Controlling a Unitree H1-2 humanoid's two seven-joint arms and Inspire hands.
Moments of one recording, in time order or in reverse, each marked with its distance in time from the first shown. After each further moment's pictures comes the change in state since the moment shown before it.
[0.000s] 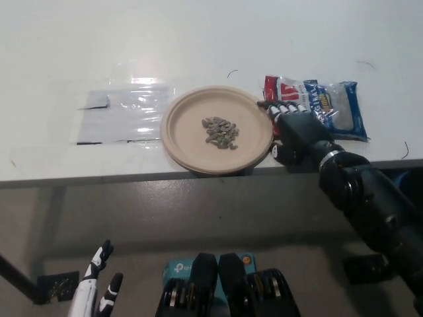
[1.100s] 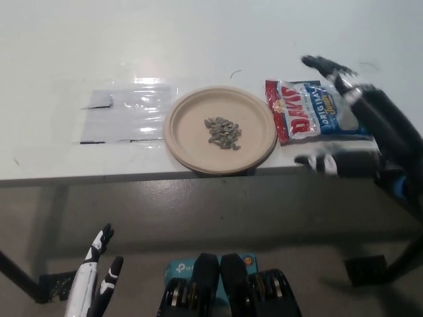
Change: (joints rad) left_arm -0.076 0.003 0.003 0.011 -0.005 0.016 -0.002; right_arm 0.429 -0.113 -0.429 -1.236 0.391 0.191 0.381
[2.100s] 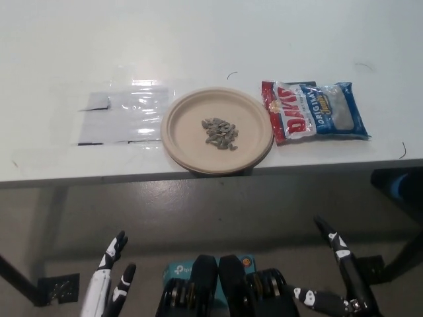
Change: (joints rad) left_arm 0.033 -0.022 -0.033 0.036 -0.006 -0.033 0.003; right_arm 0.458 0.293 -0.030 0.545 0.059 -0.426 -0.246
